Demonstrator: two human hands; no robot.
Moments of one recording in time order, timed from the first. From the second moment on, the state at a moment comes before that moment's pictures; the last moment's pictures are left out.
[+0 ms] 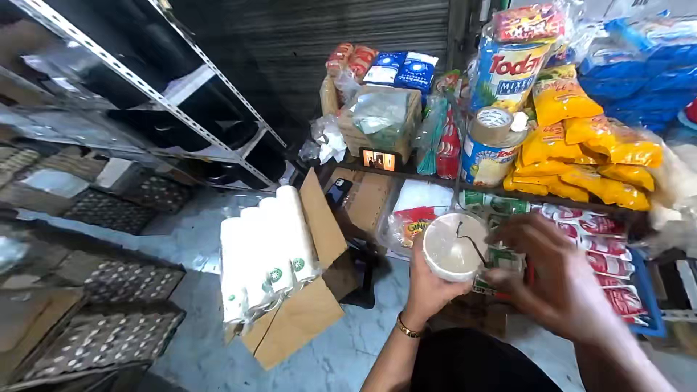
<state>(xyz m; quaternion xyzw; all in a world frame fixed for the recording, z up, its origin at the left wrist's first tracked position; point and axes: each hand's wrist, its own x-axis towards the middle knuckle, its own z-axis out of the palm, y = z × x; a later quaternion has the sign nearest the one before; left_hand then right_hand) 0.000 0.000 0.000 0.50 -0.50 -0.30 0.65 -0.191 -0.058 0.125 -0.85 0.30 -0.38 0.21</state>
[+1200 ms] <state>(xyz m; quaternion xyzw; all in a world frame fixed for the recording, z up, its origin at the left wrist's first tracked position) 0.015 -0.032 0.098 0.47 -0.59 -0.25 0.61 -0.263 -0.154 0.197 -0.51 0.05 -0.50 0.70</state>
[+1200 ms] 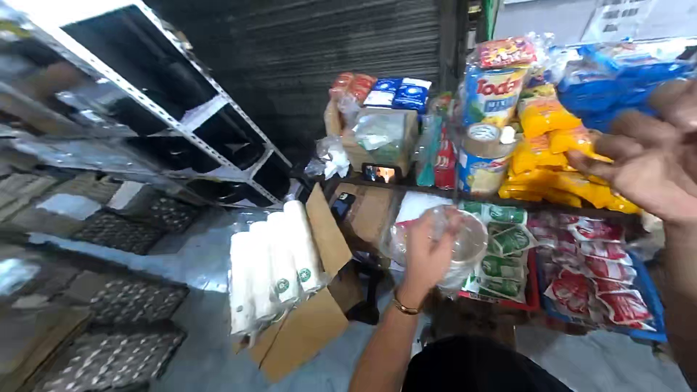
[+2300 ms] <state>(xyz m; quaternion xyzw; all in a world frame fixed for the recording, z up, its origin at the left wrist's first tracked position) 0.037 0.080 0.068 0.43 -0.66 -0.19 0.59 -0.118 -0.188 -0.118 -0.67 0.49 -0.11 0.54</state>
